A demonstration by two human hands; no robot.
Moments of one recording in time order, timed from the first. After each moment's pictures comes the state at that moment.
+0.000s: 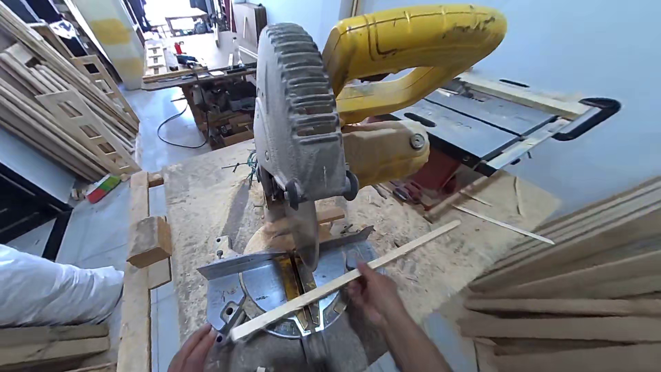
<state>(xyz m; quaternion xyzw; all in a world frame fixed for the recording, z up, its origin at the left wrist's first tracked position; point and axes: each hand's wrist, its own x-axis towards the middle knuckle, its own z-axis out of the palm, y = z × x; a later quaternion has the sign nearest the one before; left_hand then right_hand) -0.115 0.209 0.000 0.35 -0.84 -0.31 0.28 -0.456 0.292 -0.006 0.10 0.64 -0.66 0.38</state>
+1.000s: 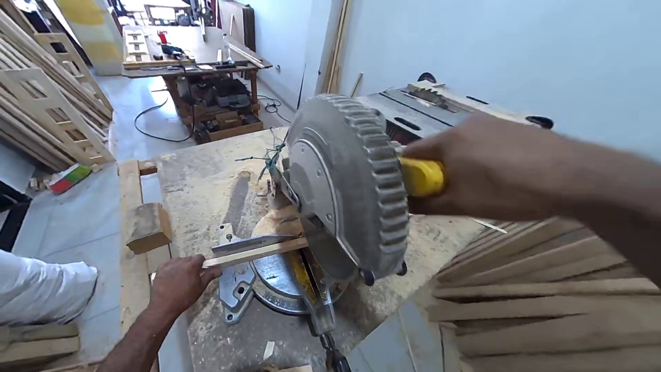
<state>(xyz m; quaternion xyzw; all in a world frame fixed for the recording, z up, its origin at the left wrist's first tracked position) -0.119 0.023 -0.057 0.39 -0.92 -0.07 -0.05 -0.438 0.291 0.289 -0.61 0.79 0.12 -0.03</state>
